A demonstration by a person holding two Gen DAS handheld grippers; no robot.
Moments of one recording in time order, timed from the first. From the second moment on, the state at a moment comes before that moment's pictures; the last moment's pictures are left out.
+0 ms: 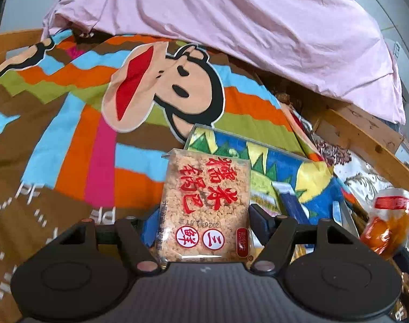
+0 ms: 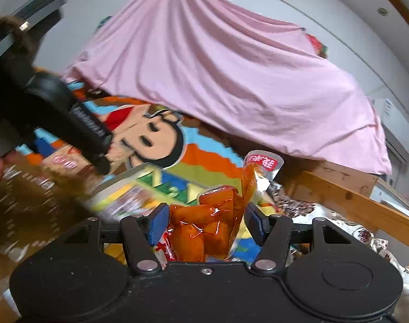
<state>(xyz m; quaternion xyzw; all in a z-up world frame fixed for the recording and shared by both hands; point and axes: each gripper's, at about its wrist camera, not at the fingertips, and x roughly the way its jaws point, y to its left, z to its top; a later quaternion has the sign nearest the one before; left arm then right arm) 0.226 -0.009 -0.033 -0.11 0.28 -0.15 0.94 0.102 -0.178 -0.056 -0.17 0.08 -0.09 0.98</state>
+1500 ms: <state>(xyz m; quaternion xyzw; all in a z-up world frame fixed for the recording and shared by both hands) 0.329 -0.086 -0.084 -0.15 0.33 -0.25 0.90 0.224 -0.253 -0.089 0.01 0.13 -0.16 0.98</state>
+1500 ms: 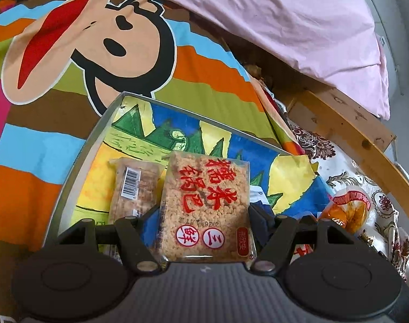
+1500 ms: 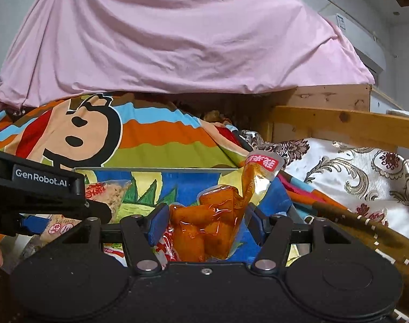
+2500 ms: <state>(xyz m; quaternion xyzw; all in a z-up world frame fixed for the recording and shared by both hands) 0.322 -0.089 -0.073 -0.15 0.33 -0.25 0.90 0.211 -0.262 -0.071 0.01 0.15 -0.19 0.97</state>
